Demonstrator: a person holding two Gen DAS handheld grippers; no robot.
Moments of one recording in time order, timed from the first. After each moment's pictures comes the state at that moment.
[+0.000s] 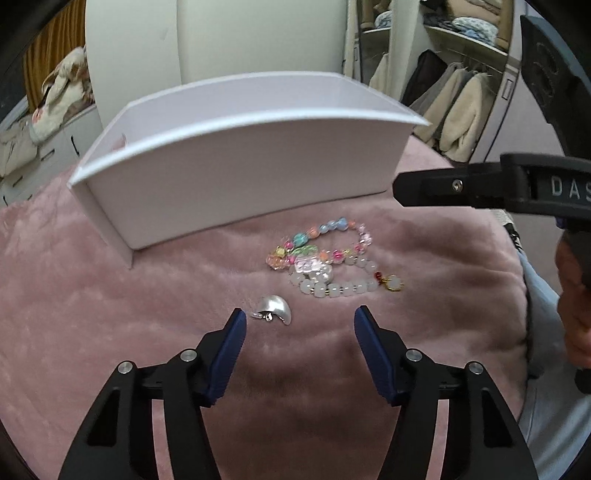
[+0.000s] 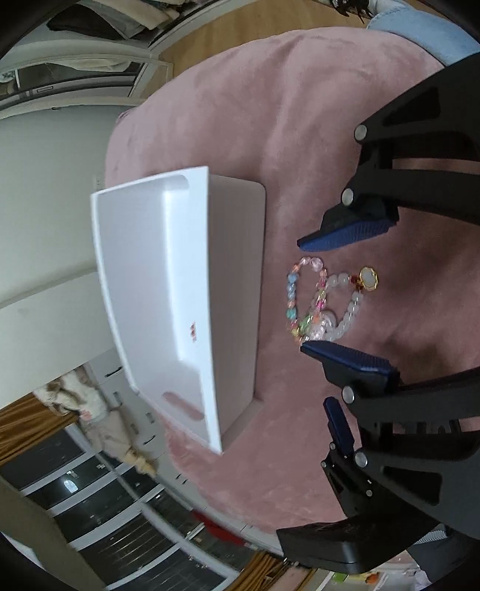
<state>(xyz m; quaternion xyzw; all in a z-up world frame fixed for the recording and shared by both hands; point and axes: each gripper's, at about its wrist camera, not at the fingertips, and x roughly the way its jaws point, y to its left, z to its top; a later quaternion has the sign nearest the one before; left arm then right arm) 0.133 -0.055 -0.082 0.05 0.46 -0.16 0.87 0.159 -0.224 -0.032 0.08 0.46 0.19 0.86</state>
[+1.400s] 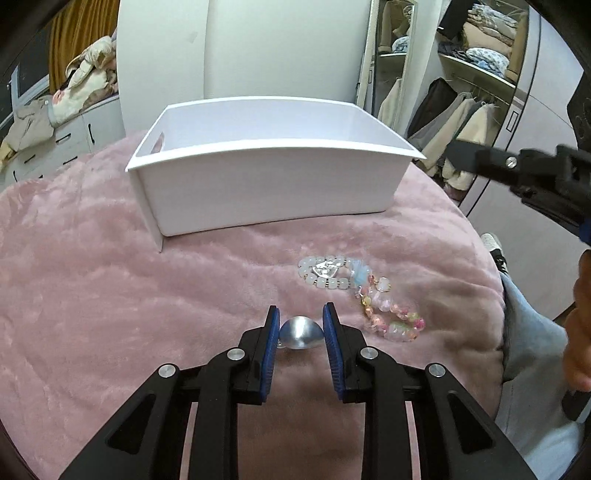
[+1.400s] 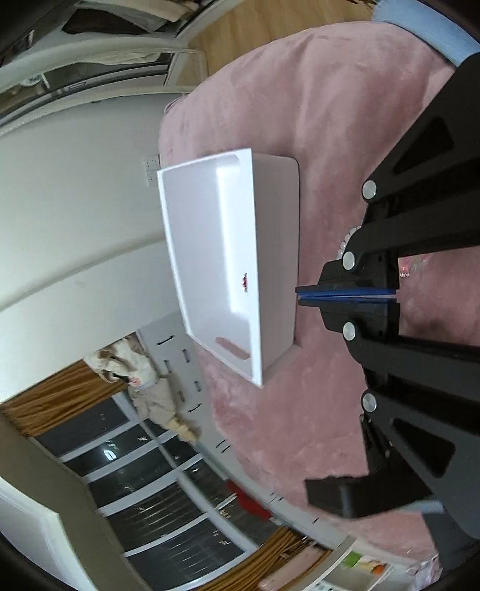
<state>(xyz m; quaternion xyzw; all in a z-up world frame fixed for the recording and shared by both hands) 0.100 -0.025 -0.052 0.00 0.43 -0.15 0.89 0.090 -0.239 0.030 0.16 0.34 0.25 0.89</state>
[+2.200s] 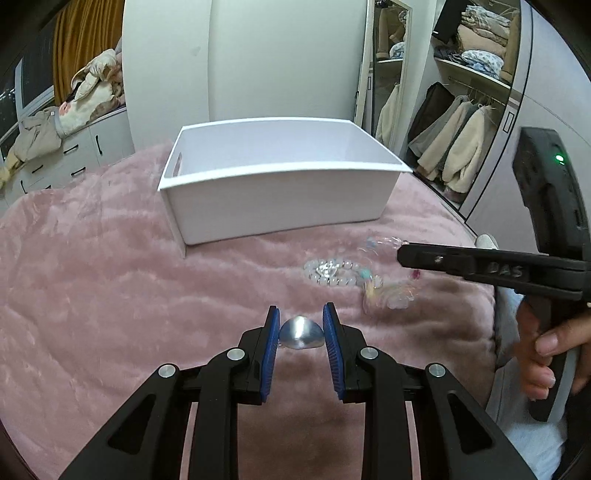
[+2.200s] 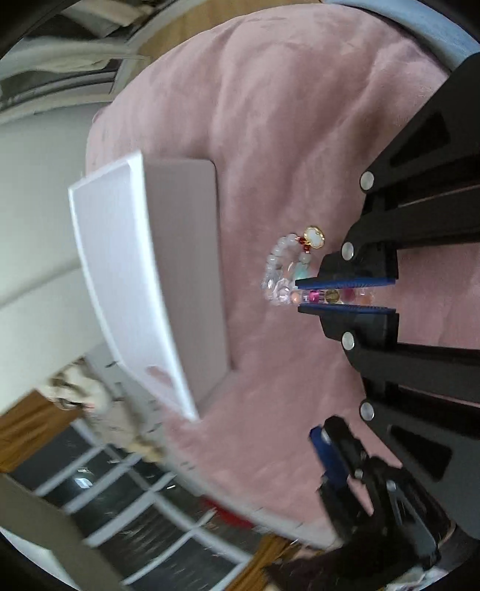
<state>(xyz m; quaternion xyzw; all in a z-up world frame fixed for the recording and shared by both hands) 0.074 -0.015 -0.022 0.01 0.42 -0.14 0.90 0.101 -0.231 -0.022 0.16 0.44 0.23 0.85</state>
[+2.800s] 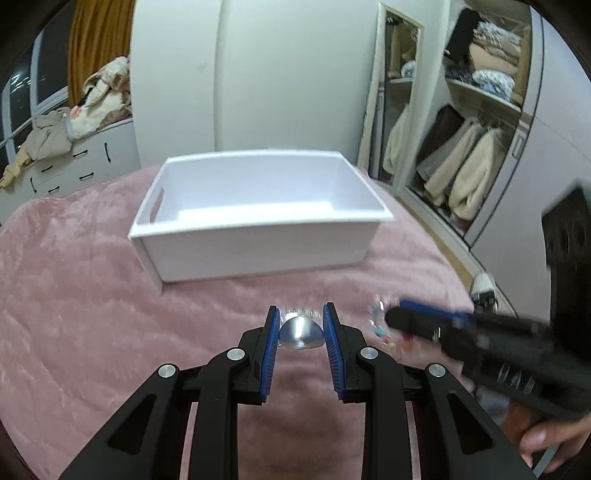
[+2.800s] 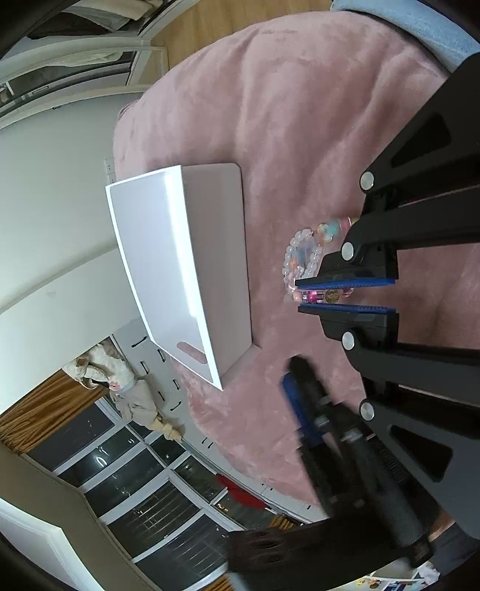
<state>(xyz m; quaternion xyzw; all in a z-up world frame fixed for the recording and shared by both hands) 0.094 -0.060 0.009 -0.02 0.39 -0.11 0.92 0.081 -0.243 0.002 0.15 0.40 0.26 0.87</state>
